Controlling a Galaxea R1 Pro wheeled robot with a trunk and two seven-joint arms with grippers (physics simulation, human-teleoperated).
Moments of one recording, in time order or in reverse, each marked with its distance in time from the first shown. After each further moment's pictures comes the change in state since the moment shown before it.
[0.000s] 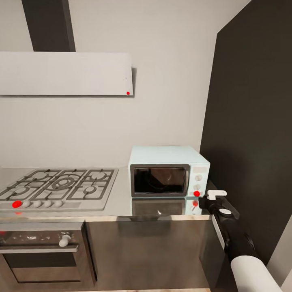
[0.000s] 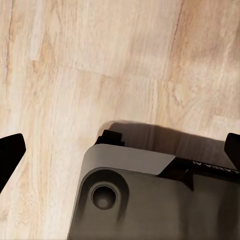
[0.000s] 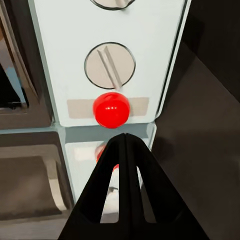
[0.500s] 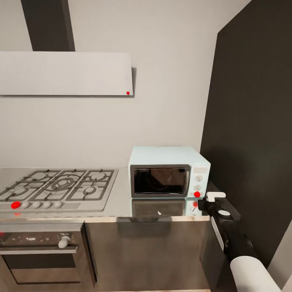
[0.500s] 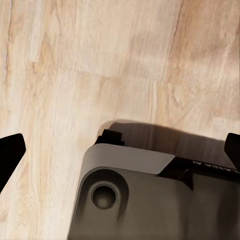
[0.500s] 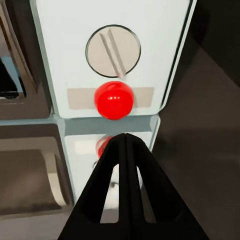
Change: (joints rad) left arm 0.000 0.000 0.000 0.000 0.000 0.001 0.000; right arm 0.000 0.001 0.003 0.032 0.006 -0.009 -0.005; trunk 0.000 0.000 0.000
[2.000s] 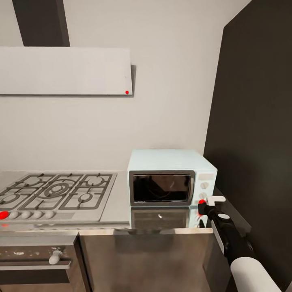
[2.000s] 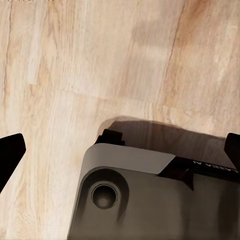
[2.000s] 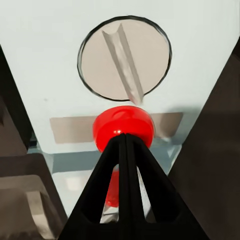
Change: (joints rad) left arm 0.000 0.001 0.001 0.001 0.001 0.000 0.000; right arm 0.000 -0.007 -0.003 0.066 0.002 -0.023 -0.008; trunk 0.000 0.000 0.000
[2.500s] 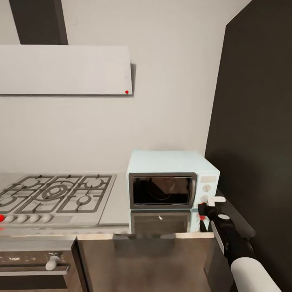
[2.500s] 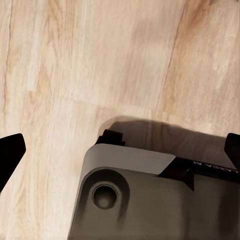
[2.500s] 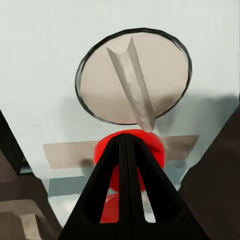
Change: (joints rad) left arm 0.000 0.001 0.000 0.000 0.000 0.000 0.000; right arm 0.000 -0.002 0.000 0.012 0.001 -0.007 0.000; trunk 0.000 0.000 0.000
